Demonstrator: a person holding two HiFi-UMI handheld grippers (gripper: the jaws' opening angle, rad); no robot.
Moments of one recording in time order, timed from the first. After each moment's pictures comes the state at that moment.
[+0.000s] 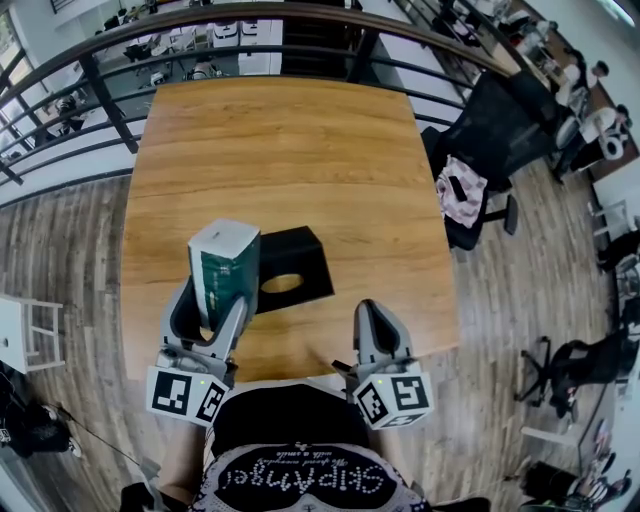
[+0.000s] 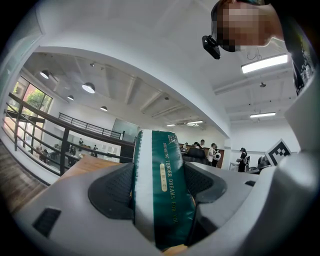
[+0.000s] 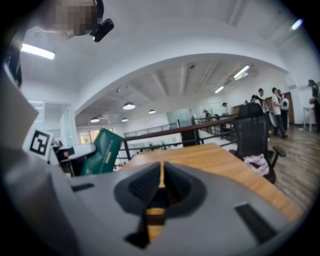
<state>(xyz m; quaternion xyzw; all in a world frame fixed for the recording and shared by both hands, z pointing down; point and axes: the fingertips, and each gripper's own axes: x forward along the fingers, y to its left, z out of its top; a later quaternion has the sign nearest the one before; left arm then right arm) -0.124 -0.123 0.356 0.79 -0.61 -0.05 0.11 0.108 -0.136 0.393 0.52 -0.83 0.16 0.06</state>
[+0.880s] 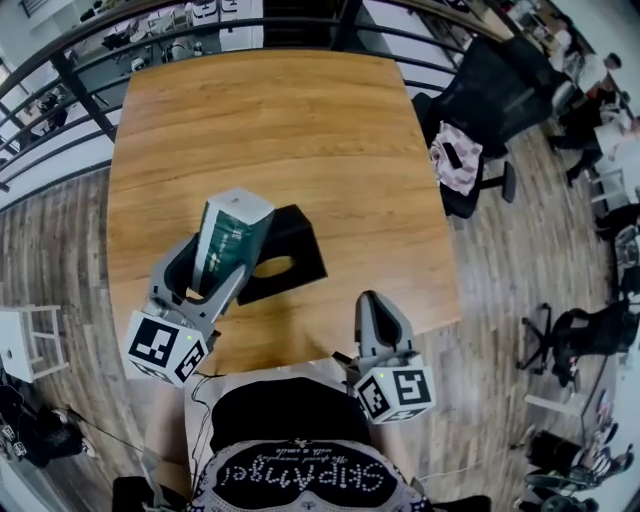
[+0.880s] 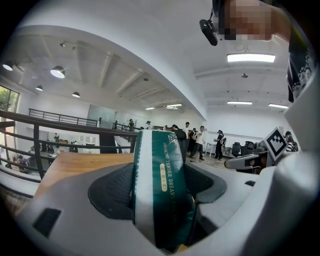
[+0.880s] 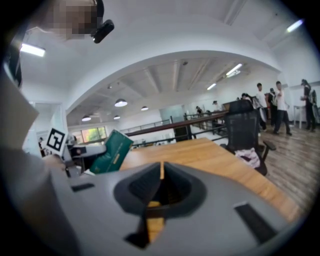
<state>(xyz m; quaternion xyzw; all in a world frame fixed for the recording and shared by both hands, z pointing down) -0.098 -0.180 0.383 0.86 -0.49 0.05 0.12 0.128 -0.133 0.409 0.55 -0.81 0.19 0.08</state>
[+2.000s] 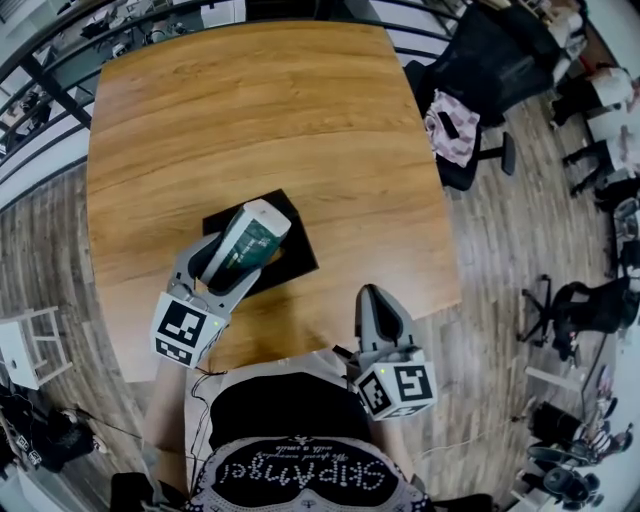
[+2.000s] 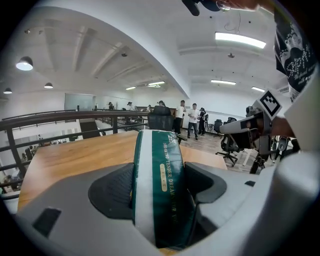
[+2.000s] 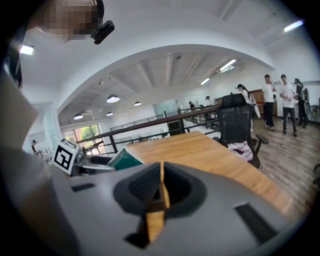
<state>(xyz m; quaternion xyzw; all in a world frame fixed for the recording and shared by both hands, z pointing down) -0.041 -0.198 0.479 0.90 -0.38 0.18 0.12 0.151 -0.144 0.432 0.58 -0.78 0.22 0.10</state>
